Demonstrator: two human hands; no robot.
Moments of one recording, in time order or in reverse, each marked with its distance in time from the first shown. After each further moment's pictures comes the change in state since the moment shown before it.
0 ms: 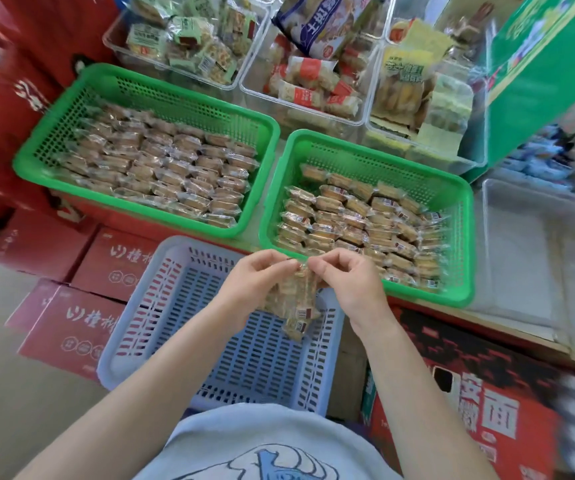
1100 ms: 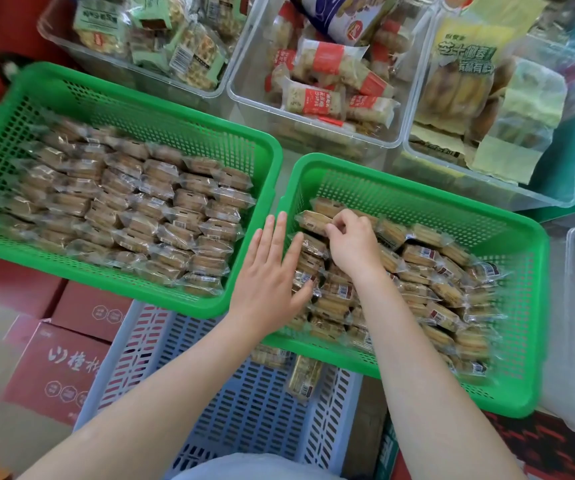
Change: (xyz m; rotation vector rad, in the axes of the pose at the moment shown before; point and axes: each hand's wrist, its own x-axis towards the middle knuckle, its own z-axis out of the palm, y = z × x) left_hand 0.189 -0.011 -0.006 1.522 0.203 0.401; right_hand 0.253 0.010 0.012 -0.585 0.028 0.129
